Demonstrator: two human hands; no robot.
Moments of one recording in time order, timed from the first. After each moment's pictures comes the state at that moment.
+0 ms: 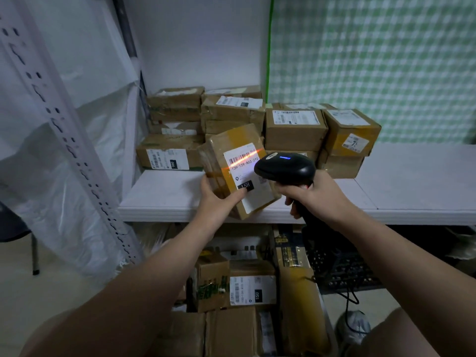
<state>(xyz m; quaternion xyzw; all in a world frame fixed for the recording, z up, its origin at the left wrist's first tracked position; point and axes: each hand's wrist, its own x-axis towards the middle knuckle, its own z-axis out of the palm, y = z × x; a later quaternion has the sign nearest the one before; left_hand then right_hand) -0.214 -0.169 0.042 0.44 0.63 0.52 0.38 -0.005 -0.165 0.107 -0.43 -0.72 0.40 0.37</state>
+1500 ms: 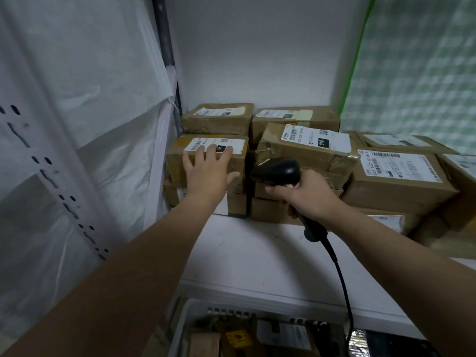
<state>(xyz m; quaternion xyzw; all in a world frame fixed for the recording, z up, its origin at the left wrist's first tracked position) -0.391 0.031 0.098 0.59 0.78 0.14 -0.17 -0.183 0.038 0.120 -0.45 -0.76 0.35 0.30</state>
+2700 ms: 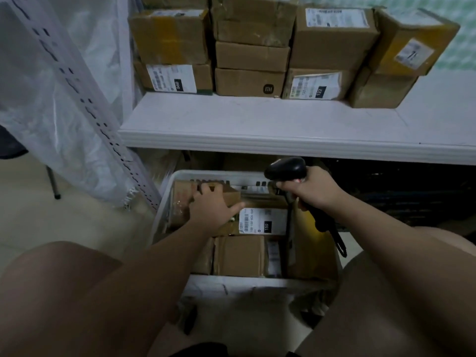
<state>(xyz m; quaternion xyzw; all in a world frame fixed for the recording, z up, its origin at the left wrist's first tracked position) -0.232 -0.225 -0.096 0.55 0.81 0.03 0.17 -0.018 -0.168 -0.029 -0.55 -0.68 0.43 0.20</state>
